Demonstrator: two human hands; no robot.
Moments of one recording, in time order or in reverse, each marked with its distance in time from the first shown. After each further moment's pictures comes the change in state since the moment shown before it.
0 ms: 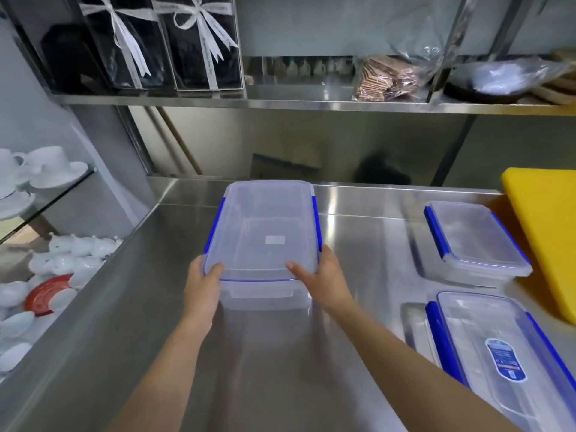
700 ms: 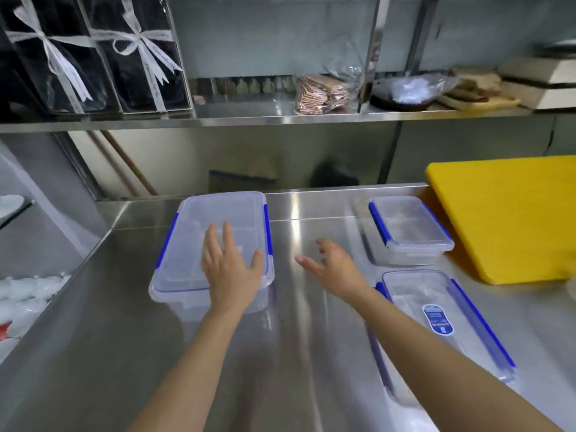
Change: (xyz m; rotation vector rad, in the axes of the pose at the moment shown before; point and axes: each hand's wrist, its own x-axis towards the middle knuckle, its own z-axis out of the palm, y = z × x) left_hand -0.052 0.047 0.070 0.659 -0.096 0.543; right_hand -0.019 0.003 -0.076 -0.342 0.048 -0.010
